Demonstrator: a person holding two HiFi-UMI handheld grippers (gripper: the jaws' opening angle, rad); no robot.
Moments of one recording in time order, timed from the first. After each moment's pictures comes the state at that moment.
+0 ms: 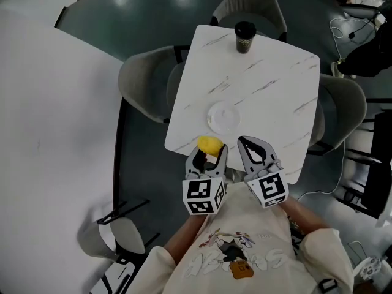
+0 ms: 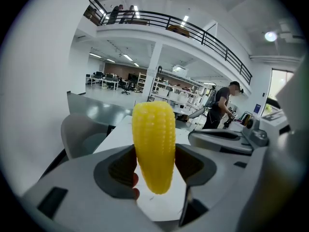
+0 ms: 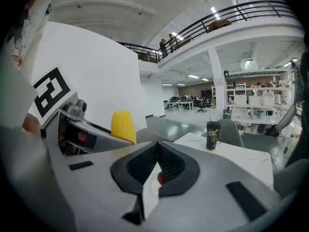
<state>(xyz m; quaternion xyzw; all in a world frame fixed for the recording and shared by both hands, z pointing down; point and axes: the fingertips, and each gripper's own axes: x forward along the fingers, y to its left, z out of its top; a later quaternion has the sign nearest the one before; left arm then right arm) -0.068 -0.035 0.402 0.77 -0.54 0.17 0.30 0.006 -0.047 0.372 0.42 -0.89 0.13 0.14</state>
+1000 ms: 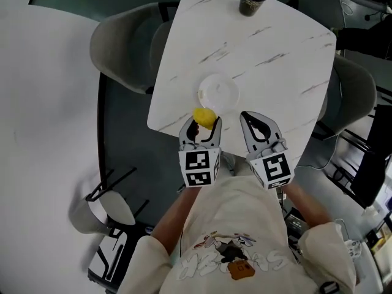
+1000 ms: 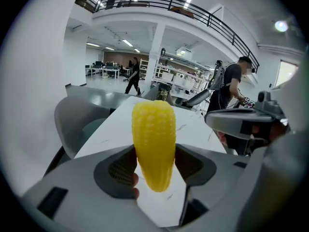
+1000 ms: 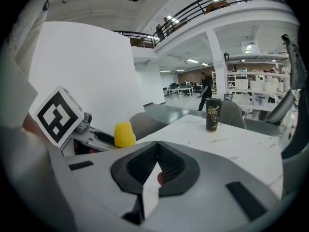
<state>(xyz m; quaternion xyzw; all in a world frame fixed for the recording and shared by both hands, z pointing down) -0.074 -0.072 0.531 0.74 -0.53 0.24 0.33 0.021 -0.093 0.469 0.41 -0.87 0.18 0.19</state>
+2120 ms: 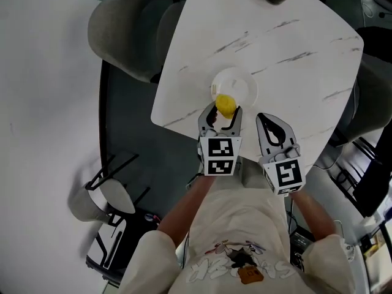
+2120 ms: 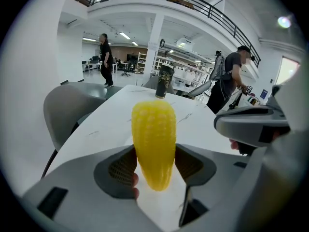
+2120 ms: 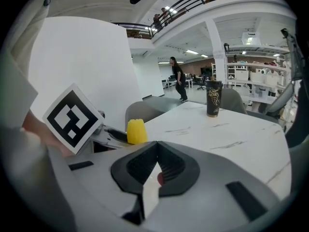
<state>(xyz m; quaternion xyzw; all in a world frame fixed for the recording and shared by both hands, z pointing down) -0.059 -0.096 0.608 0.74 -0.52 0.27 0.33 0.020 -0.092 0.538 0.41 -0.86 0.20 0.22</state>
